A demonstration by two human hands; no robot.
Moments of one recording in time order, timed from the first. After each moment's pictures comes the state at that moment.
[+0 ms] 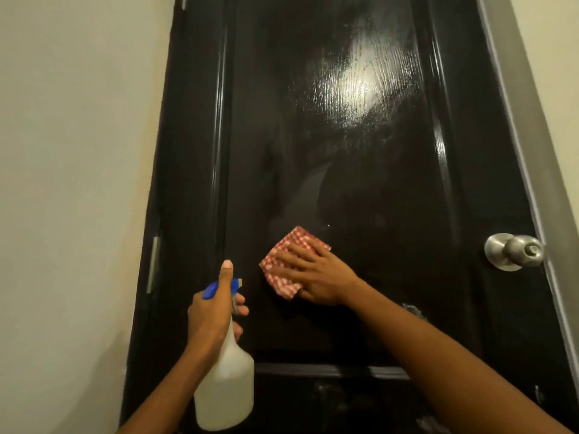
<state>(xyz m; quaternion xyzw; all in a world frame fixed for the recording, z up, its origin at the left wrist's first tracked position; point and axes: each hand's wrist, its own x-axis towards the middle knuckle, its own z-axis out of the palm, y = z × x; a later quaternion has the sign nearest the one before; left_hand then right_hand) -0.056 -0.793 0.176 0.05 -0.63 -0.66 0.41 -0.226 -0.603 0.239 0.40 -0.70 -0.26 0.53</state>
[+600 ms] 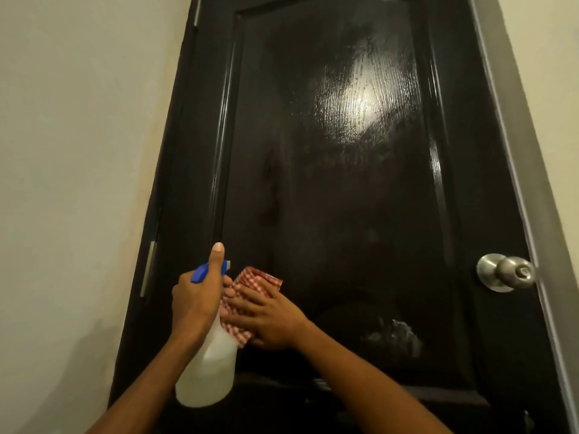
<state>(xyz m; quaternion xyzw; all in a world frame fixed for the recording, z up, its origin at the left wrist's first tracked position) -0.045 -0.795 0.209 0.02 -0.64 -0.56 0.52 -0.208 -0.673 0.195 0.47 -0.70 -0.28 0.45</state>
